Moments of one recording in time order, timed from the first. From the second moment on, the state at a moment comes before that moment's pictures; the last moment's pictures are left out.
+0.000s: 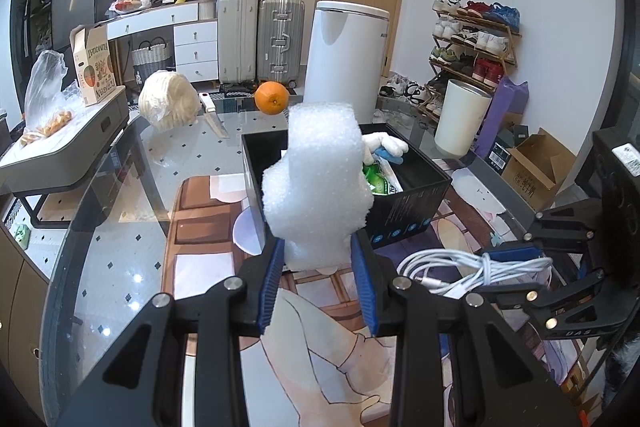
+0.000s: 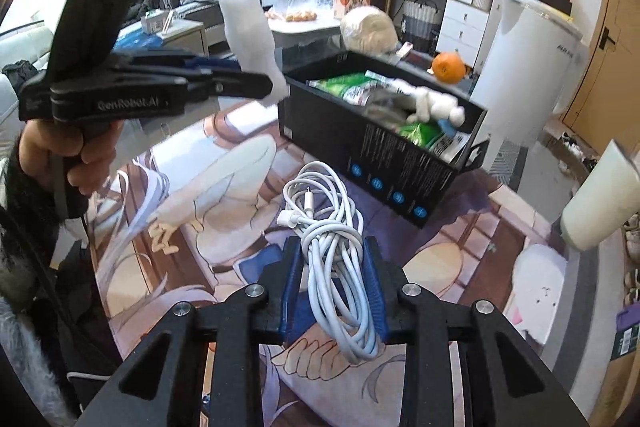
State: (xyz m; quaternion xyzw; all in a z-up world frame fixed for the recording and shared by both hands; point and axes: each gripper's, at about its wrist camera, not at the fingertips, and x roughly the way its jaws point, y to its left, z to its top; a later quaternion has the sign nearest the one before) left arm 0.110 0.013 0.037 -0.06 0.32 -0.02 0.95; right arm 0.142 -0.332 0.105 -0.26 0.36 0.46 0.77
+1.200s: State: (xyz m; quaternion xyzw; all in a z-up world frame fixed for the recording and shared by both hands) left arm 0.185 0.039 0.044 -0.04 0.36 0.00 0.93; right arm 0.243 -0.267 0.138 -0.19 0.34 0.41 0.82
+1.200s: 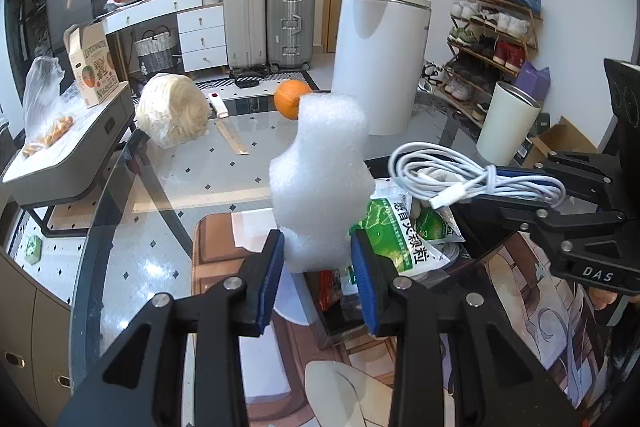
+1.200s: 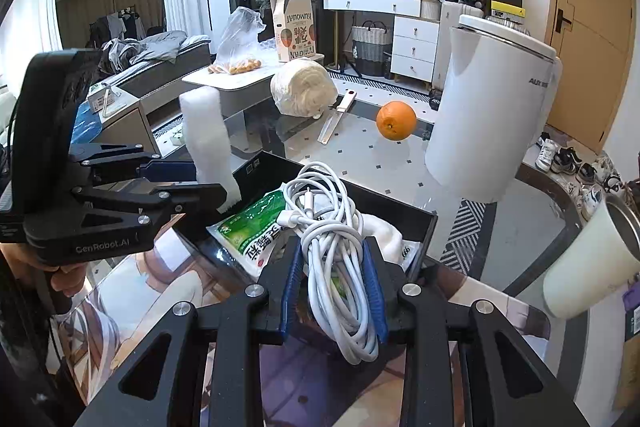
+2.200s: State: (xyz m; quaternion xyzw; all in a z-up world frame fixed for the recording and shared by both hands) left arm 0.188 0.019 0.047 0.00 0.39 -0.06 0.92; right arm 0.250 -0.263 0.131 -0.19 0.33 0.41 0.83
